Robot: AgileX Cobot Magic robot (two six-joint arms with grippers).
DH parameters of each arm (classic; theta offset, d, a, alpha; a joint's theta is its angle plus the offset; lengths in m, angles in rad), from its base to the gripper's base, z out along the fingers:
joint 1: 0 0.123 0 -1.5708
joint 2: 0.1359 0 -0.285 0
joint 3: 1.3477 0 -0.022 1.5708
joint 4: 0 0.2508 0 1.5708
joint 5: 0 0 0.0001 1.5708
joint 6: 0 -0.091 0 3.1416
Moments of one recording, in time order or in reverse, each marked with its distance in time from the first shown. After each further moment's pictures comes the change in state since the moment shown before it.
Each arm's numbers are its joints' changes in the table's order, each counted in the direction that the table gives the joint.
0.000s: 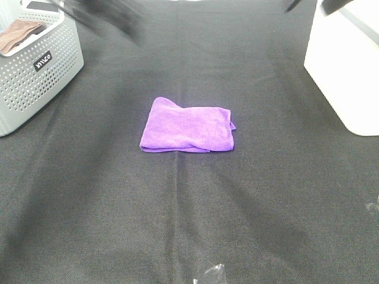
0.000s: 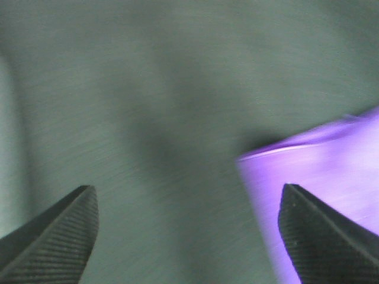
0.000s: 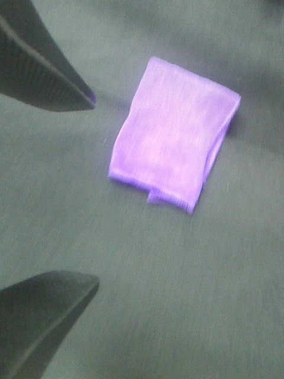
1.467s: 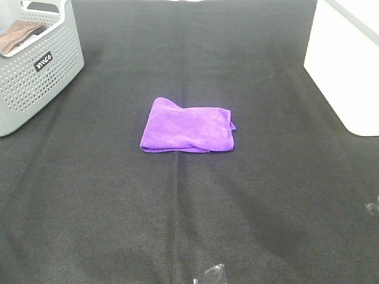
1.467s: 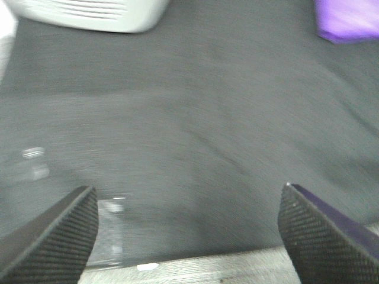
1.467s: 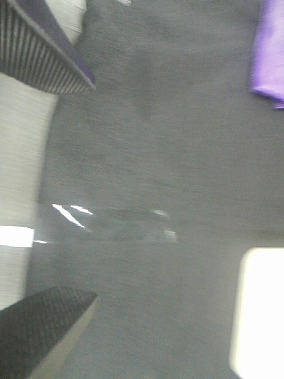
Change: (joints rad) left arm 0.324 -2.017 1.767 -0.075 0.050 -0.111; right arm -0.141 -1.703 1.242 -0.225 -0.006 -0.013
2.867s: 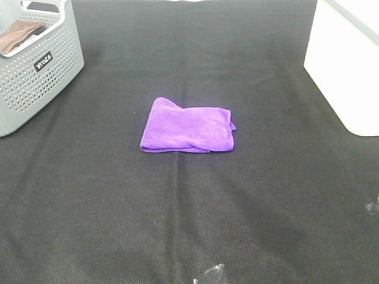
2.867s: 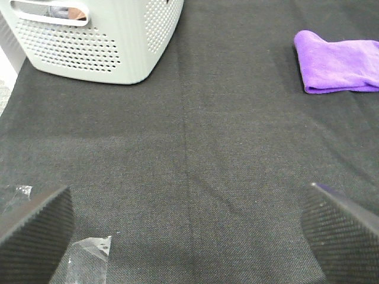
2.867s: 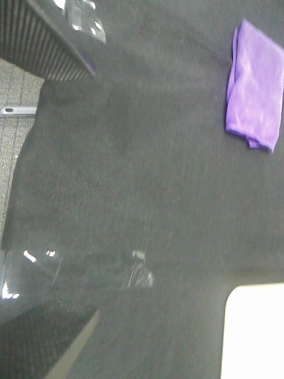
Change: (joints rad) left arm -0.041 -0.273 0.092 0.038 0.066 0.115; right arm 0.000 -0.094 0.149 0.103 0.105 -0.042
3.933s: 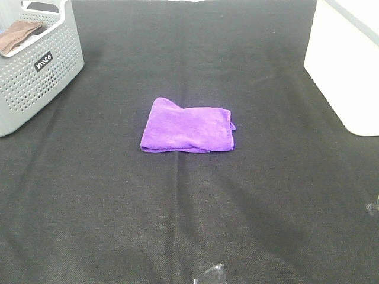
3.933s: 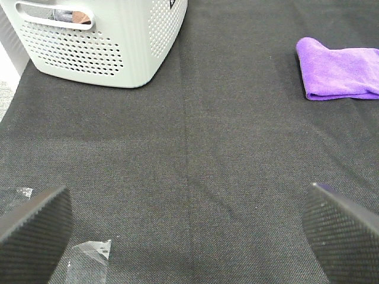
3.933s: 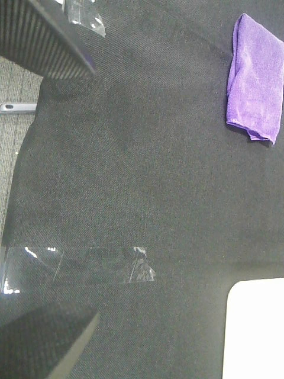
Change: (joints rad) left arm 0.000 0.000 0.000 0.000 0.013 0.006; right arm 0.000 0.000 0.000 -0.003 0.000 0.022
